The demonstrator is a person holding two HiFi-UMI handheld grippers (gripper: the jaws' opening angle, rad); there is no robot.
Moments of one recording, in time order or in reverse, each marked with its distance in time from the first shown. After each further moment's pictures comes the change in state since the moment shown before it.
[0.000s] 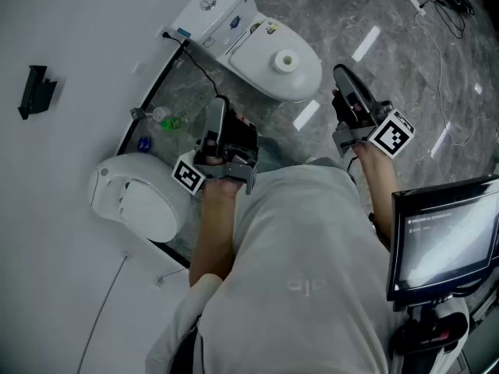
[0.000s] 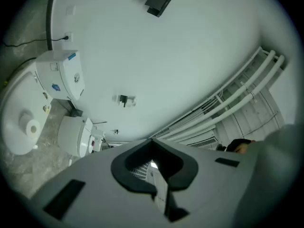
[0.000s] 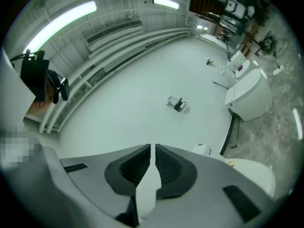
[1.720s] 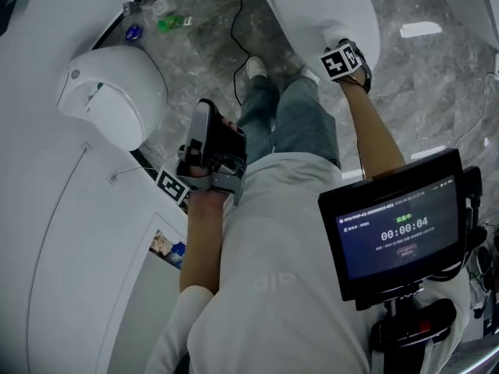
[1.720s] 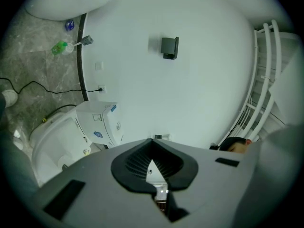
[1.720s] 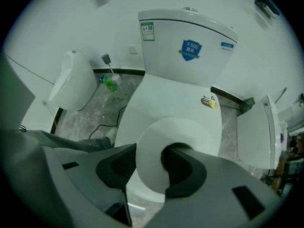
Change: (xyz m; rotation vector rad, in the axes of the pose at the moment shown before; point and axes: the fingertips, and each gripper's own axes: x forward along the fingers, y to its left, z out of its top) left arm -0.094 0.061 0.067 0.111 -0.427 0.342; right arm 0.048 -0.362 -0.330 -0.884 1.534 -0.368
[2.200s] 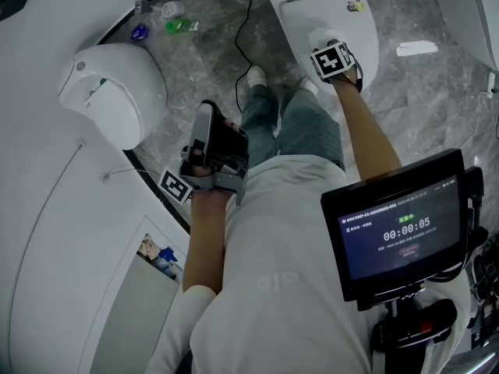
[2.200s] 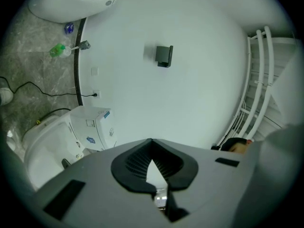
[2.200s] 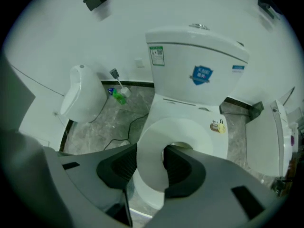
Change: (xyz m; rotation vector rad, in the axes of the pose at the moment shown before) left arm -0.005 0.003 0.007 0.018 -0.077 -0.047; right arm -0.011 0.023 0.066 0.001 -0.069 0.120
